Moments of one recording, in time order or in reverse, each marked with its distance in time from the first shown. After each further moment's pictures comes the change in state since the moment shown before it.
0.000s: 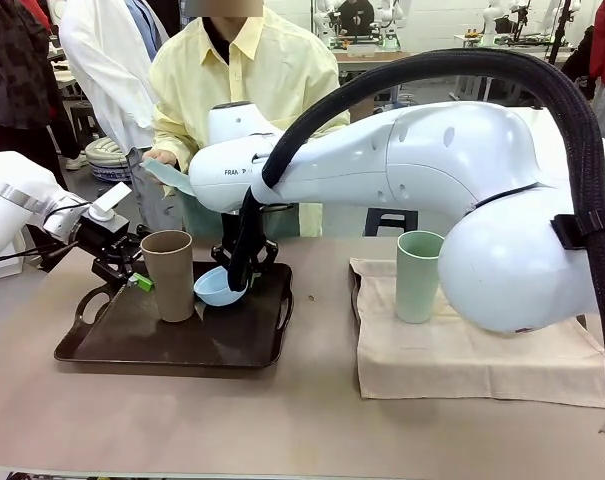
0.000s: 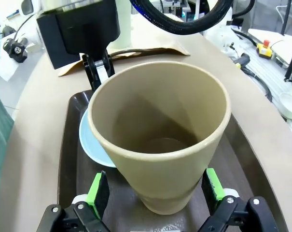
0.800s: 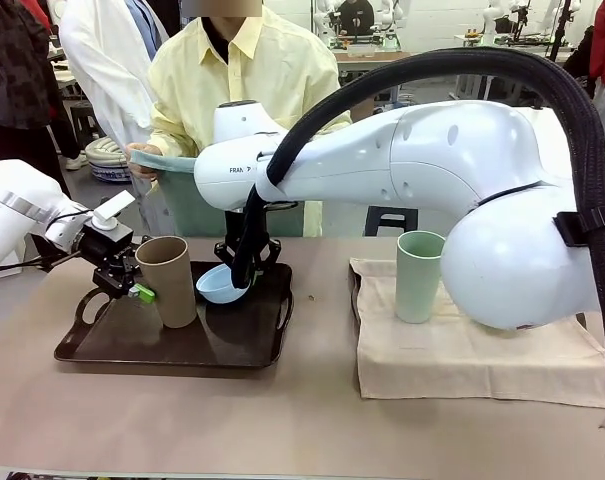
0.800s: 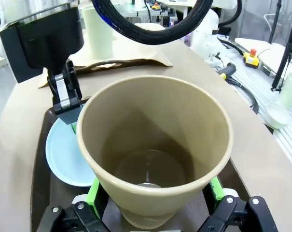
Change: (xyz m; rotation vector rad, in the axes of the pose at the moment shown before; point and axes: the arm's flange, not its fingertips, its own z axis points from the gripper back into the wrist) left arm 0.003 -0.019 -0.021 -0.071 -0.052 0.021; right arm 0.005 -0.006 0.001 0.012 -0.004 -0.011
